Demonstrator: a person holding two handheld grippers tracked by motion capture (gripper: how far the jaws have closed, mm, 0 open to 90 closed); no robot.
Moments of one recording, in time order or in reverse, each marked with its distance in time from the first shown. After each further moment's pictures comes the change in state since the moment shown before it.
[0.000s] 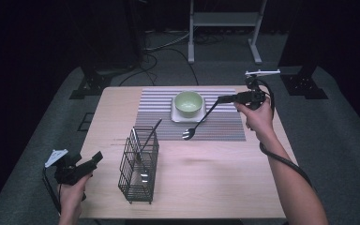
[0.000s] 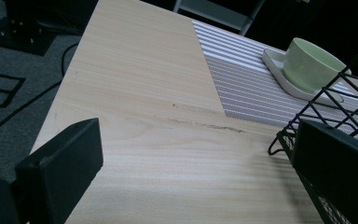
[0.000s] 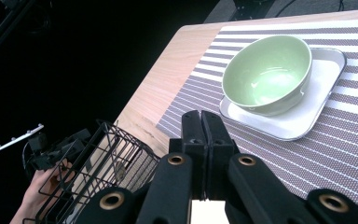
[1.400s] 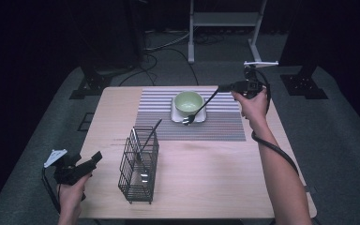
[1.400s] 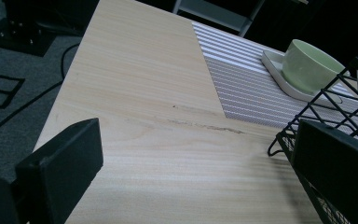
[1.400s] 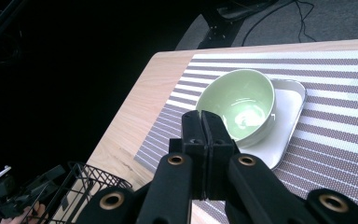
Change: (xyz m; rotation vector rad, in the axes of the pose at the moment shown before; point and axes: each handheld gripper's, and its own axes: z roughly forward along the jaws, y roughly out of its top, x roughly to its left) left arm 0.001 0.001 -0.001 -0.005 -0.002 -0.002; right arm -0.010 0.030 0.012 -0.068 -0.094 0.041
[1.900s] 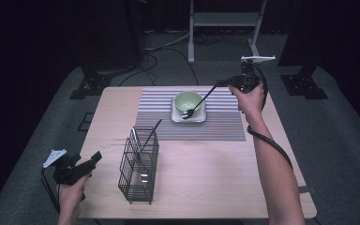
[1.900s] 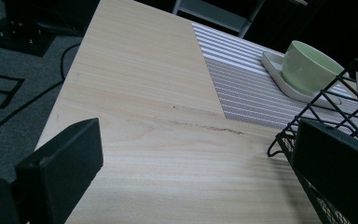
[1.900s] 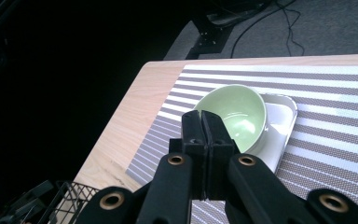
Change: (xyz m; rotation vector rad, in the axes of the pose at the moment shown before) left arm 0.001 0.000 -0.001 -0.003 -0.003 -0.005; right arm 0.002 0.016 0.009 -0.019 -0.043 0.002
